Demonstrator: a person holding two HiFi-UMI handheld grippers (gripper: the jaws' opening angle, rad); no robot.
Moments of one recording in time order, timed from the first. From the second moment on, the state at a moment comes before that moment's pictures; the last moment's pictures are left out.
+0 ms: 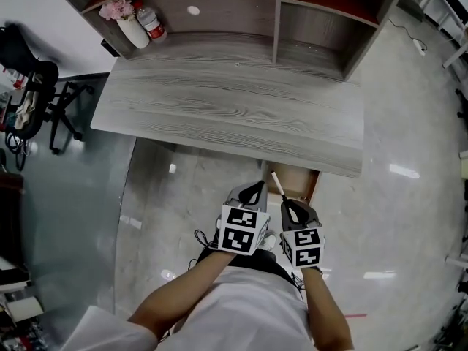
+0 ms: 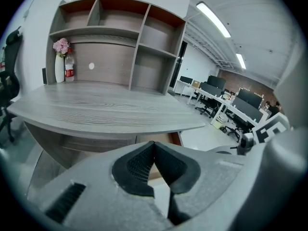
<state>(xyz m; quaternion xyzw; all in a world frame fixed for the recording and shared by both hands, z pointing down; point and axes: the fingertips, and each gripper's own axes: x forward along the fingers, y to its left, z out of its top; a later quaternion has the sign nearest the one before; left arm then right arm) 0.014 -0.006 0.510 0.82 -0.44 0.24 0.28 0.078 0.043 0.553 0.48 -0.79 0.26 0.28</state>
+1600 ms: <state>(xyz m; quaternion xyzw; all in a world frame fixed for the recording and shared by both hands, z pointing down) -0.014 -0.018 0.557 0.80 -0.44 0.26 0.31 0.050 0.004 0.668 0.48 -0.71 0.37 0.36</state>
